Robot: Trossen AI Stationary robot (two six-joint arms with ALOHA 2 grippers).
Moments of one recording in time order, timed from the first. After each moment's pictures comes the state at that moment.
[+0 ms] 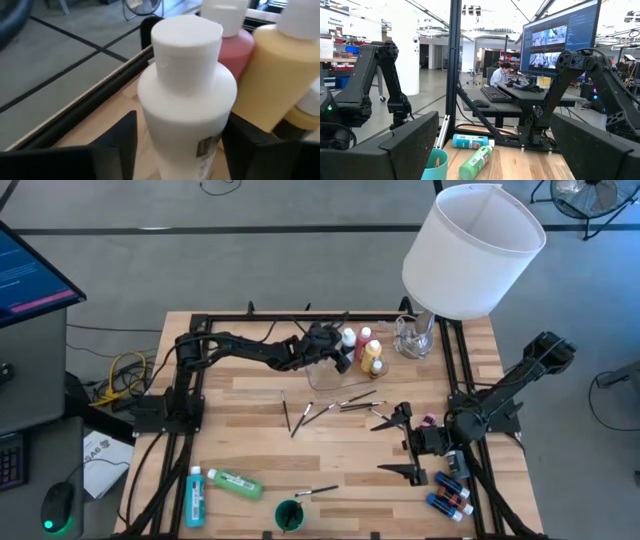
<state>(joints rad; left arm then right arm) 0.30 2.03 1.22 0.41 -0.34 -0.11 0.69 1.20 0.54 0.87 0.52 -0.16</state>
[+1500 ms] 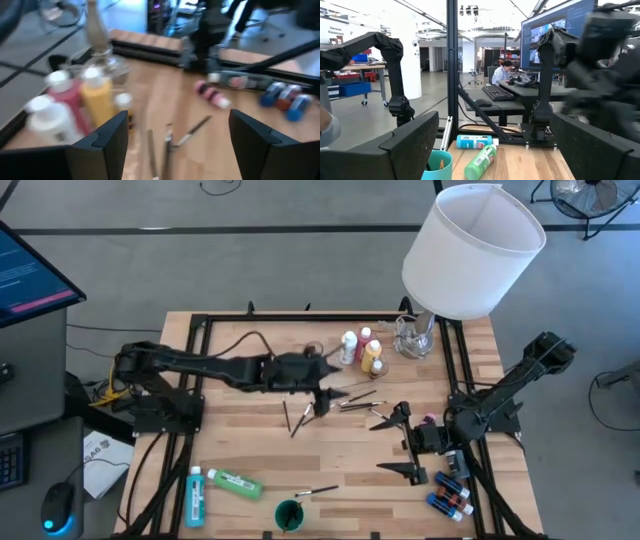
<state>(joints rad) -0.04 1.59 1.22 -0.03 -0.24 -0.16 0.68 1.20 0.54 0.87 0.52 -0.09</state>
